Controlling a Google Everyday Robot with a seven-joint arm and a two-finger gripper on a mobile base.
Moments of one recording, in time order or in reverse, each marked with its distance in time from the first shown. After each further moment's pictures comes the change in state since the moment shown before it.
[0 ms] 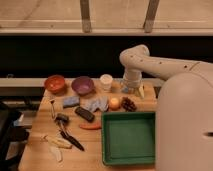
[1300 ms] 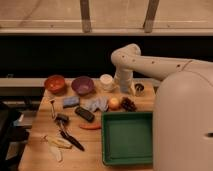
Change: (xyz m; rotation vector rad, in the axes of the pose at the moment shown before) arm 0.015 0.070 -0.012 -0.074 -0.066 -0.182
